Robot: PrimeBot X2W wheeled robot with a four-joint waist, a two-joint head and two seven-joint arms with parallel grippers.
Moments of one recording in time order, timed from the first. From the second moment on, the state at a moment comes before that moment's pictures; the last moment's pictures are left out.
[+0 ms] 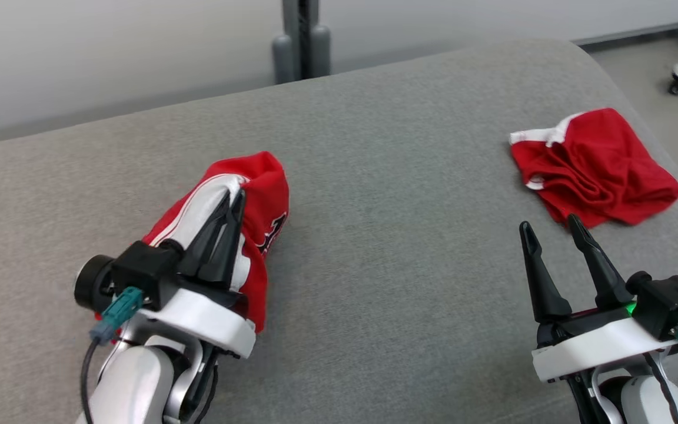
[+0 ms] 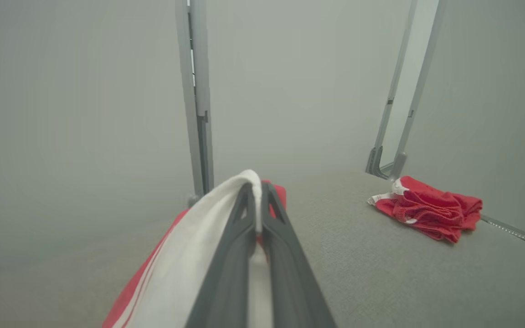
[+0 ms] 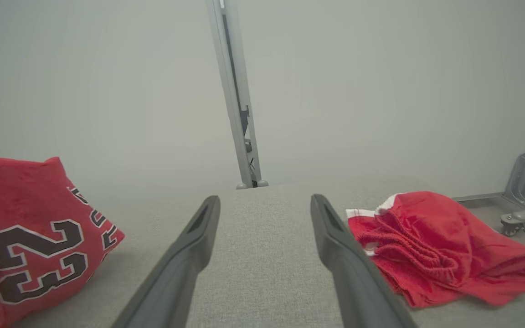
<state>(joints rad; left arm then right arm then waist) -0.23 0.21 -0.32 -0.04 -0.34 0.04 -0.05 -0.11 -0.05 0.10 0.00 0.24 0.13 -0.11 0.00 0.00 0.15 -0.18</state>
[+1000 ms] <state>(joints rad) -0.35 0.14 -0.42 0.24 -0.32 -0.01 -0.18 -0.16 -0.05 0.07 0.11 0.24 0.13 -0.18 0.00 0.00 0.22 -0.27</state>
